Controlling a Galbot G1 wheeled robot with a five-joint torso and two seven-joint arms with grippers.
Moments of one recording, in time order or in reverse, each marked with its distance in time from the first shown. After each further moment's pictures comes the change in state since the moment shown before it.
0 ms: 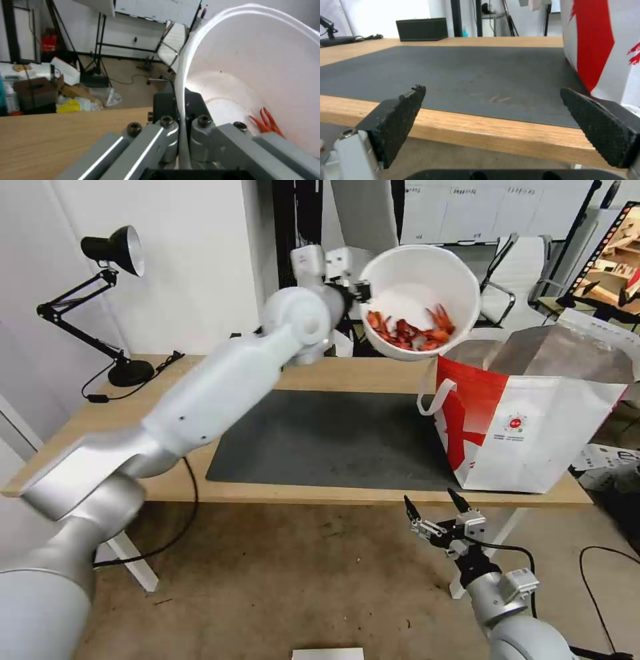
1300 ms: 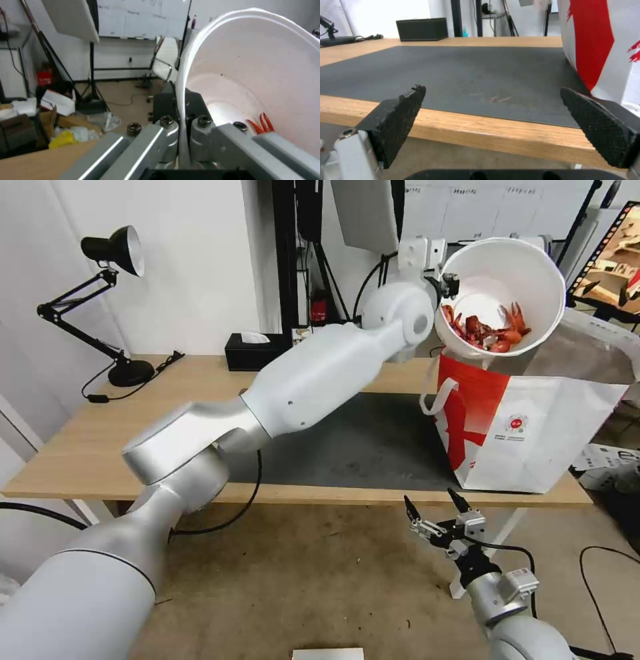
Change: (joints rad) left arm -0.087 -0.272 0.126 0.250 0.199 -0.130 0.018; right arm 0.000 0.000 0.000 0.000 0.000 0.000 0.000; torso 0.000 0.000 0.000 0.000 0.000
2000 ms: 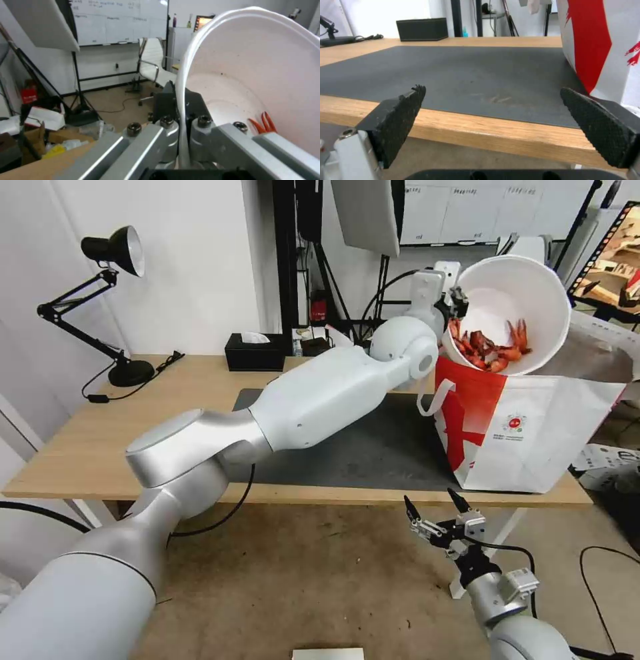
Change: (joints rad) left arm 0.025 0.003 0.095 -0.035 0.070 -0.039 0.075; right arm 0.000 0.000 0.000 0.000 0.000 0.000 0.000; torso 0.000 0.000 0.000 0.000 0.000
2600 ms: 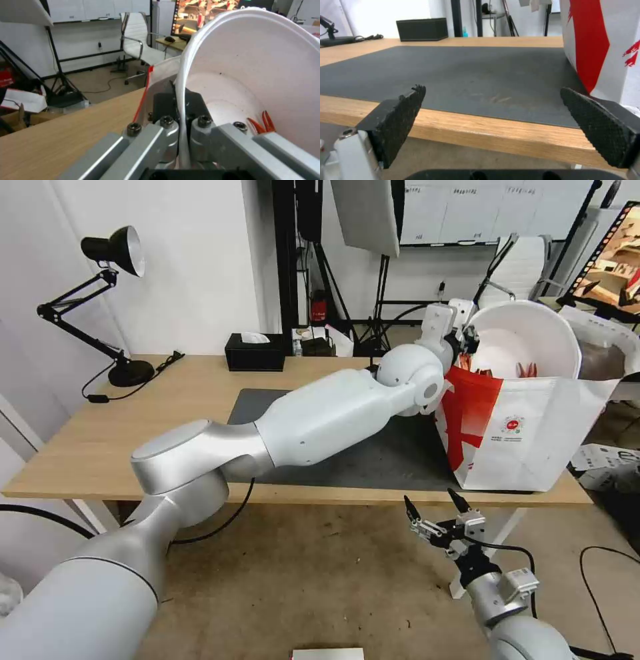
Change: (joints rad) left arm 0.043 0.001 0.078 -0.032 -0.038 0.027 0.021; right arm 0.000 0.000 0.000 0.000 0.000 0.000 0.000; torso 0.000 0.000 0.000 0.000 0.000
